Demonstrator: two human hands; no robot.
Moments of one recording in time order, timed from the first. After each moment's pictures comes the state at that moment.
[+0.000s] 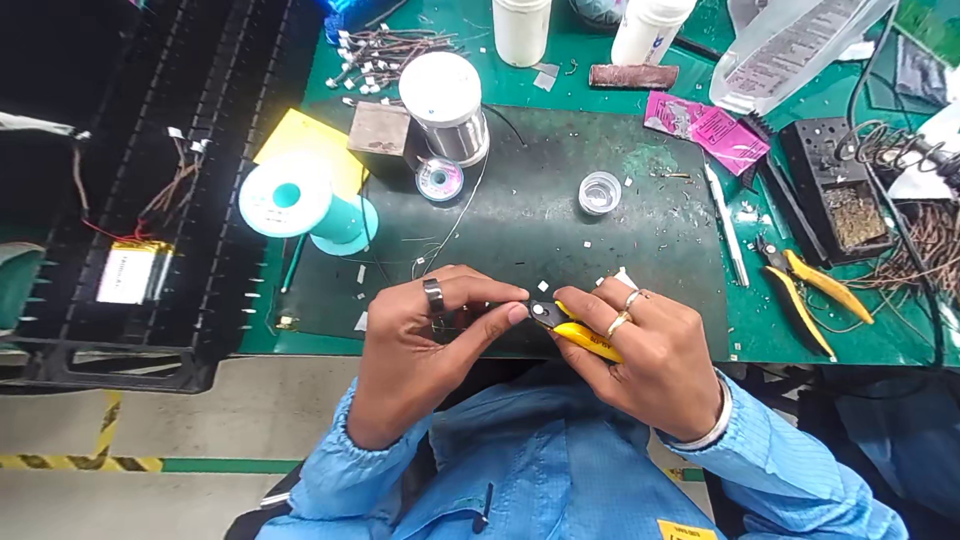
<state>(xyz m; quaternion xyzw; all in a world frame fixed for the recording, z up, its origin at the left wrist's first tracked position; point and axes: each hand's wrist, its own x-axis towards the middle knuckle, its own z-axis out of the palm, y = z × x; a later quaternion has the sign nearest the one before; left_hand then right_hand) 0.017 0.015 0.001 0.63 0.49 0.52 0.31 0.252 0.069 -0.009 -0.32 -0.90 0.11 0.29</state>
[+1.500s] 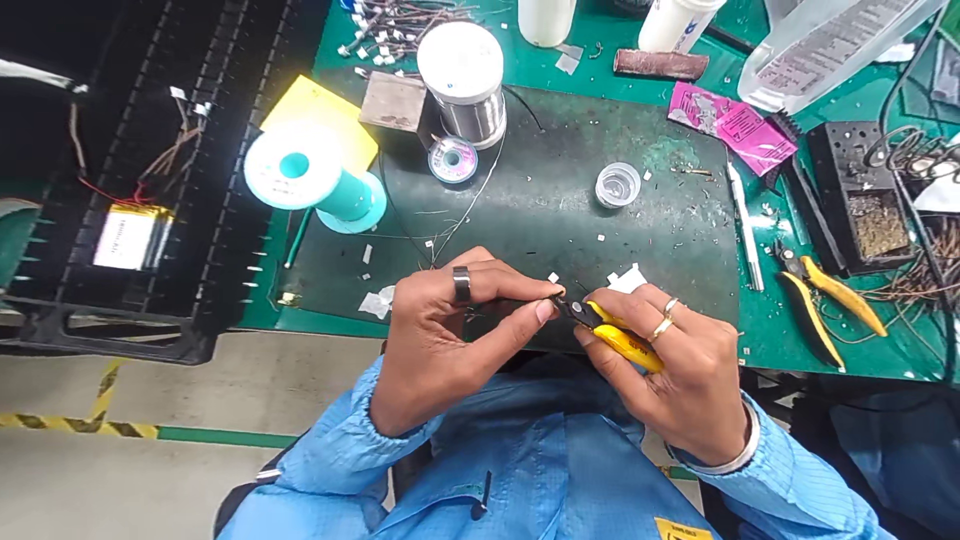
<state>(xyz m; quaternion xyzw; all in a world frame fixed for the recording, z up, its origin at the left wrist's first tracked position) 0.032 0.015 0.001 0.59 0.45 0.57 0.36 0.265 0.061 -0.005 -0.35 -0.86 0.19 0.30</state>
